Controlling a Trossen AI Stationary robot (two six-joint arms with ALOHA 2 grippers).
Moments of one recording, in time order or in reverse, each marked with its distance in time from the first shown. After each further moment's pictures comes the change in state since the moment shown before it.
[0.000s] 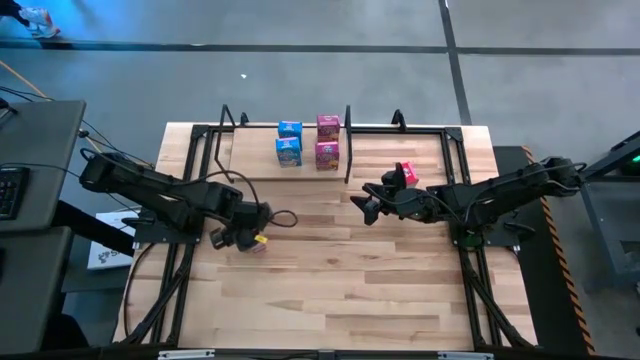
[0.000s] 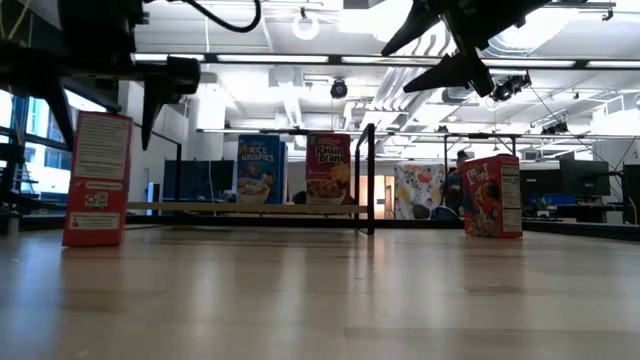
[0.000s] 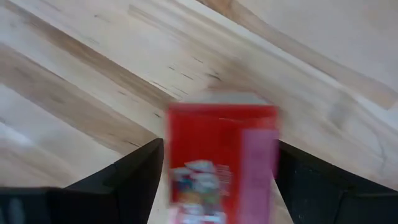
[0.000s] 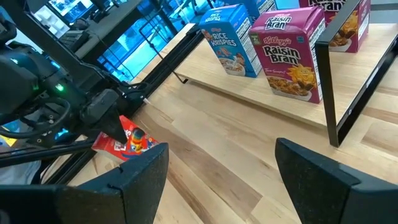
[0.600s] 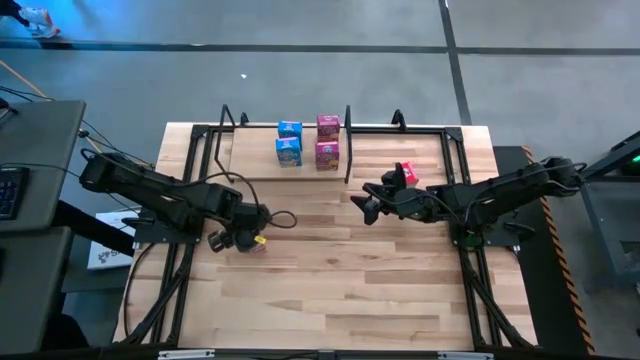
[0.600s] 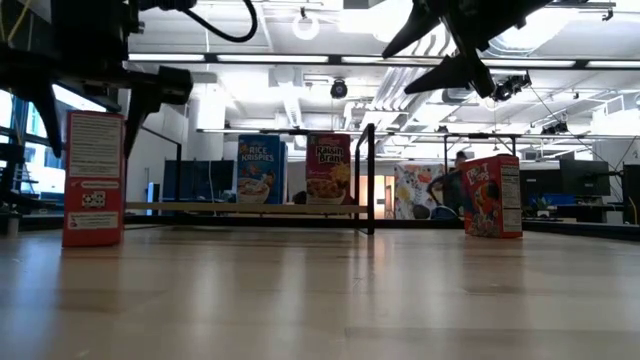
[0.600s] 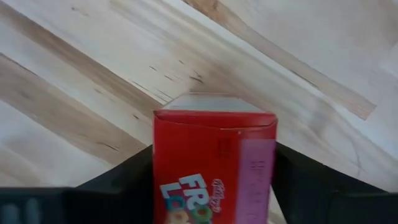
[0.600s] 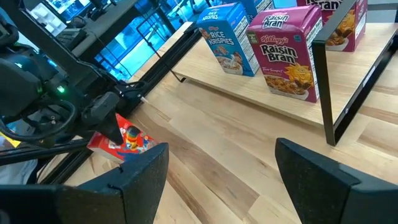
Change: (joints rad) left arm 0.000 0.000 -0.029 0.003 0.044 -0.061; right arm -0.001 0.000 0.000 -0.010 -0.001 0.000
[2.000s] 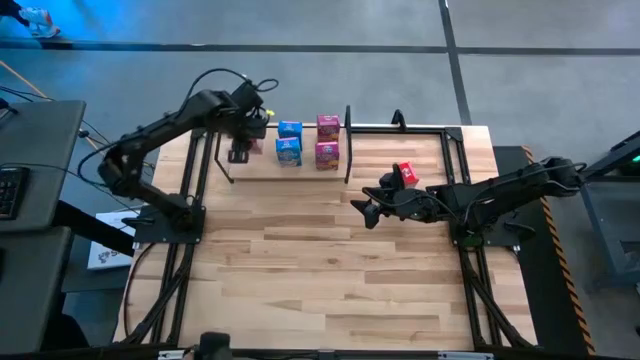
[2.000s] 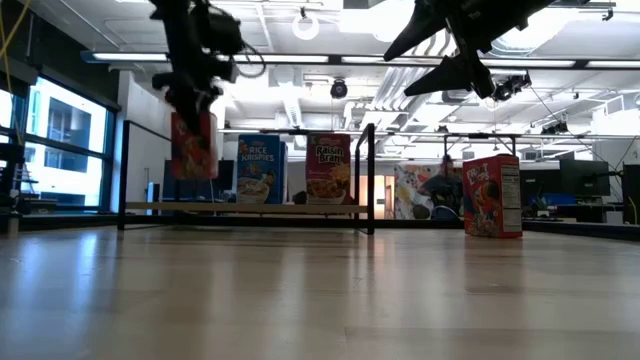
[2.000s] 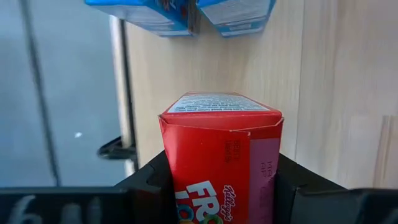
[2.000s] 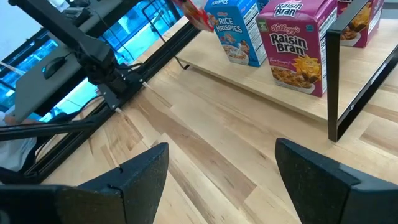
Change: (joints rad) left arm 0.922 0.188 0.488 -0.203 -0.165 -0.026; right arm 0.000 0.000 0.000 -0.020 -0.050 -0.051
